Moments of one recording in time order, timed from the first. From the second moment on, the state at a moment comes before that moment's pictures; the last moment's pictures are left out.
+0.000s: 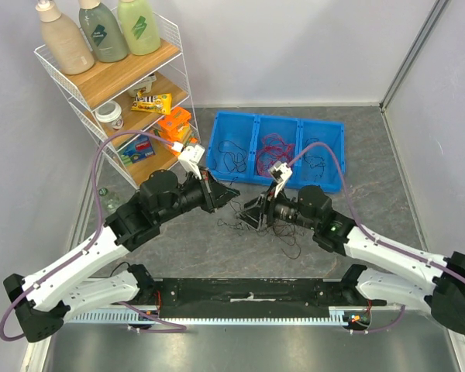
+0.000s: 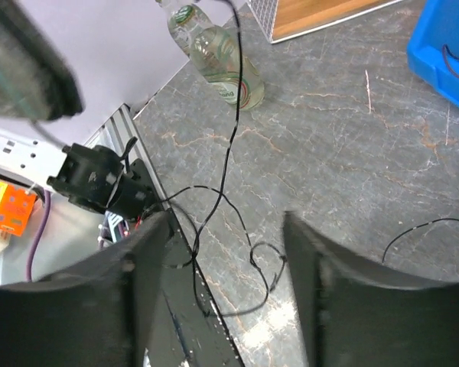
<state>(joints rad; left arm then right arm) -0.87 0.89 0.93 -0.23 0.08 -0.67 0.86 1.00 0.58 0.28 -0.28 0.51</state>
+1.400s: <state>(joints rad) -0.87 0.87 0.66 -0.15 0.09 -0.63 0.15 1.46 1.02 -0.27 0.03 0.33</state>
